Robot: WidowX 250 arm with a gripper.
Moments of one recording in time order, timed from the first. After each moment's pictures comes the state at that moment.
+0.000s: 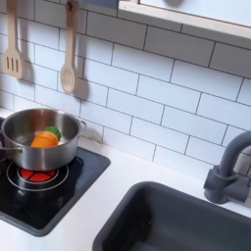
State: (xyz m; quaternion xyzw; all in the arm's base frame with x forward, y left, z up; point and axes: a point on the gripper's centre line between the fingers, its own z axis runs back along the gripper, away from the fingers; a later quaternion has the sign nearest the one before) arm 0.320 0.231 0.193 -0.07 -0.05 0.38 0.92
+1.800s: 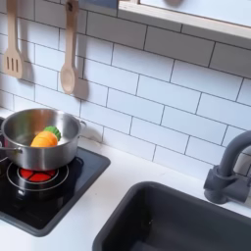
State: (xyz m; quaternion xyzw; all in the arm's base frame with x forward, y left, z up) arm 0.263 0.147 0.218 -0.10 -0.05 0.20 0.97
